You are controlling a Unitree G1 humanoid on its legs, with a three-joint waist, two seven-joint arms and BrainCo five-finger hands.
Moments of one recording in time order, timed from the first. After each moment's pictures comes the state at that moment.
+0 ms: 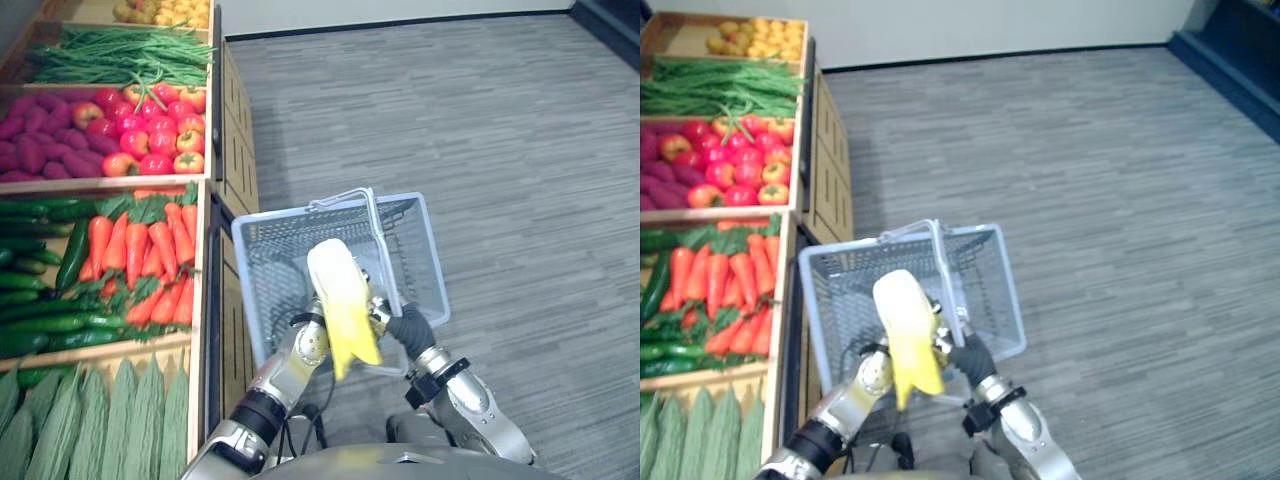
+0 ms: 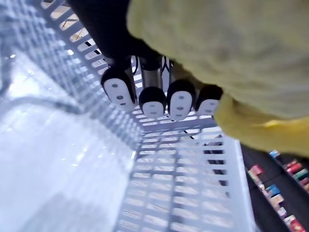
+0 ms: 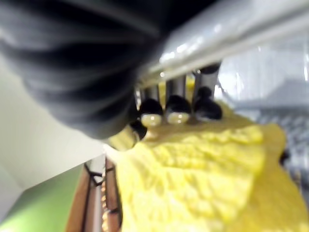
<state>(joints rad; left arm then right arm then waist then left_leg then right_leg) -0.23 0.14 -0.41 0.51 0.65 -0.11 0.23 0.24 -0.31 0.62 -0.23 0.67 -0.07 0.24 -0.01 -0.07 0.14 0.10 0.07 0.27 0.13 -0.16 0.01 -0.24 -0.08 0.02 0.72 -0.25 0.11</state>
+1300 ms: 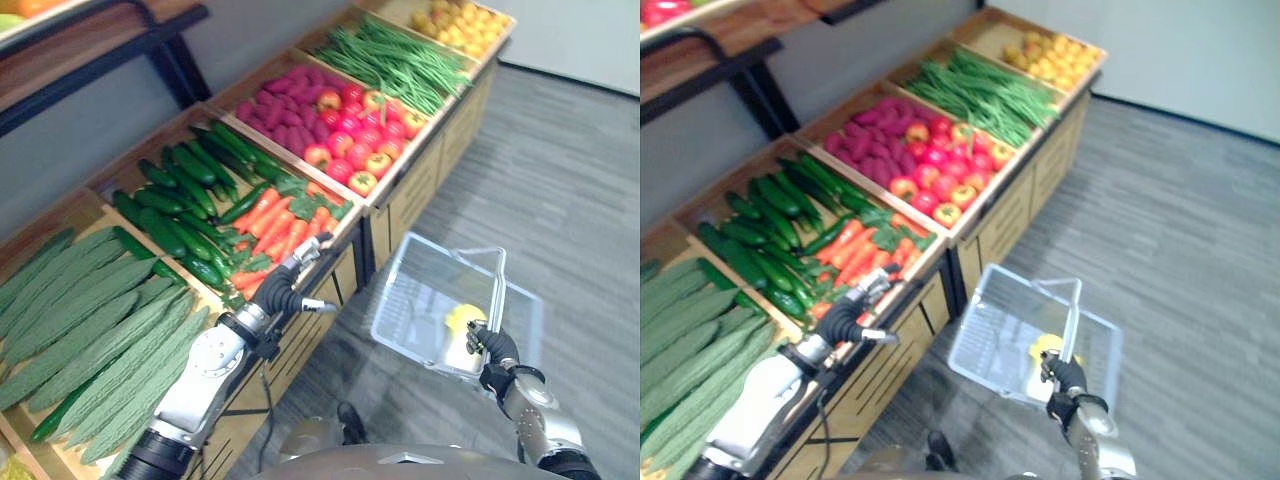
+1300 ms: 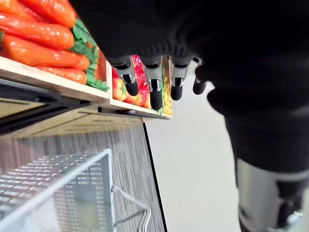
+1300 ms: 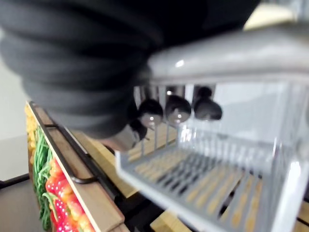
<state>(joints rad) 0.09 0.61 -0.31 -0.23 -0.49 -0.13 -0.32 0.08 -0.17 -0.11 0.50 0.45 0.07 0.03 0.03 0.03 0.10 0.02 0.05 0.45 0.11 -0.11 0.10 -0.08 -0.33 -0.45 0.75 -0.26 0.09</state>
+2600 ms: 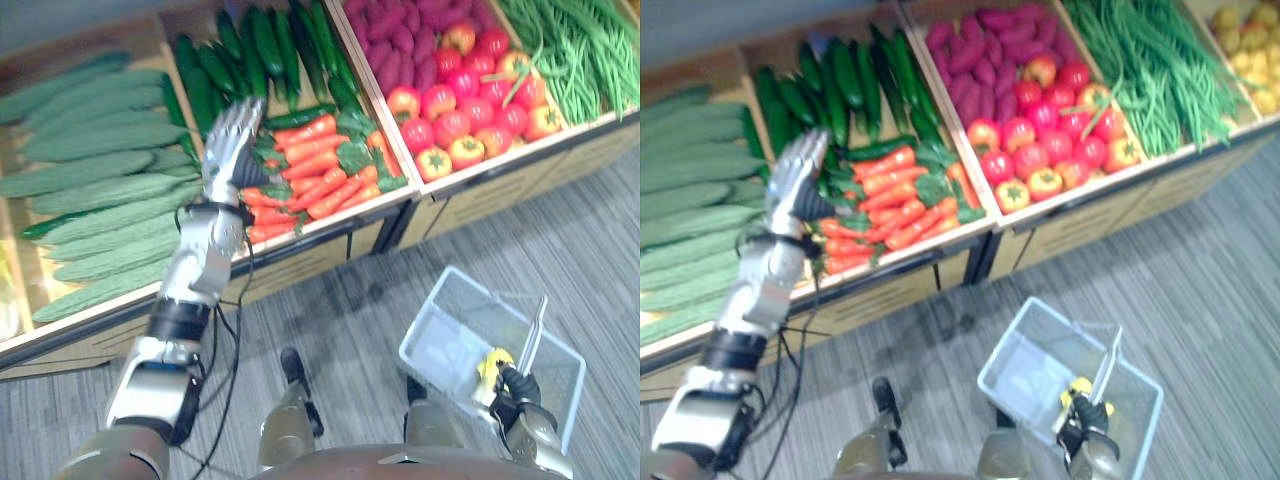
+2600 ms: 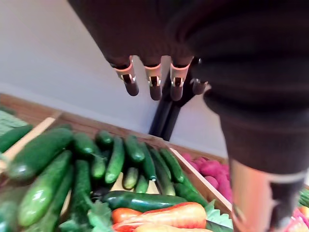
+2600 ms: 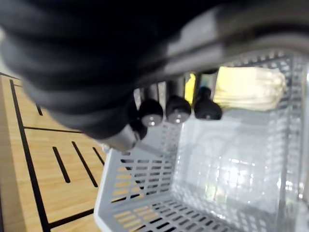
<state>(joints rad) -0.69 0.59 -0.17 0.32 0.78 -0.06 0.22 0.12 -0.05 -0.32 0.51 0.21 -0.01 -0.09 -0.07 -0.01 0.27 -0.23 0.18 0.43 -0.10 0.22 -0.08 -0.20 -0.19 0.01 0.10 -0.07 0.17</state>
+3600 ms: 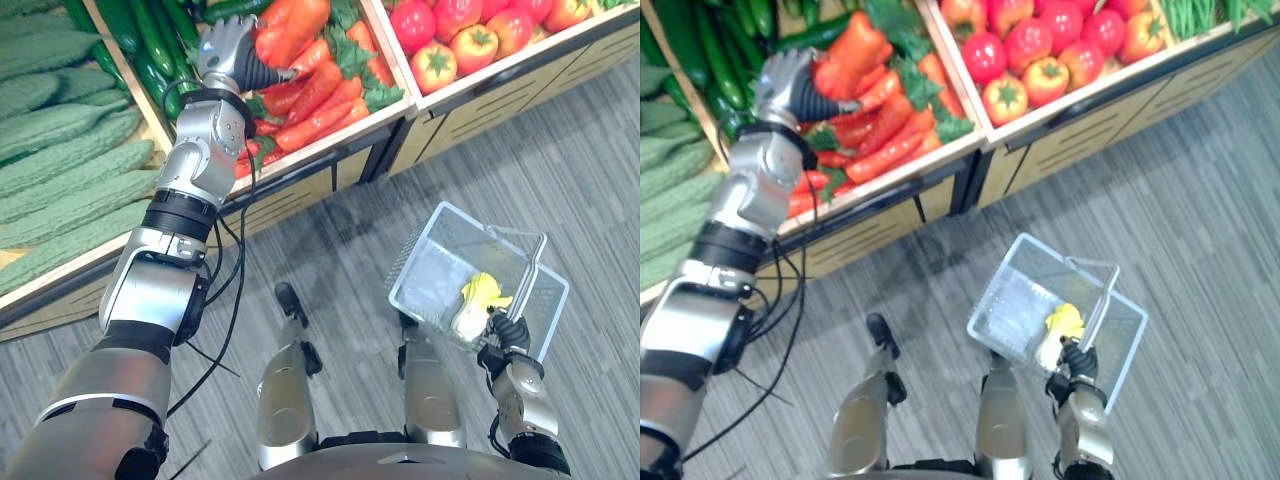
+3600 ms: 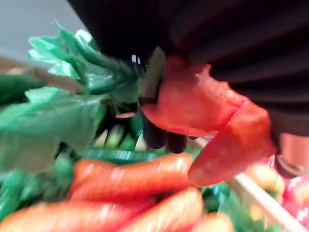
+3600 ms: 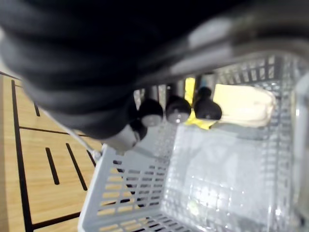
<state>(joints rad) -1.06 0.55 -0.21 0.36 0.74 0.07 0.20 0.09 -0.05 -0.29 0.50 0.22 -0.02 -0.10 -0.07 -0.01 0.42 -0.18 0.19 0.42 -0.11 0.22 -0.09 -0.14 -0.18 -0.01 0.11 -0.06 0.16</state>
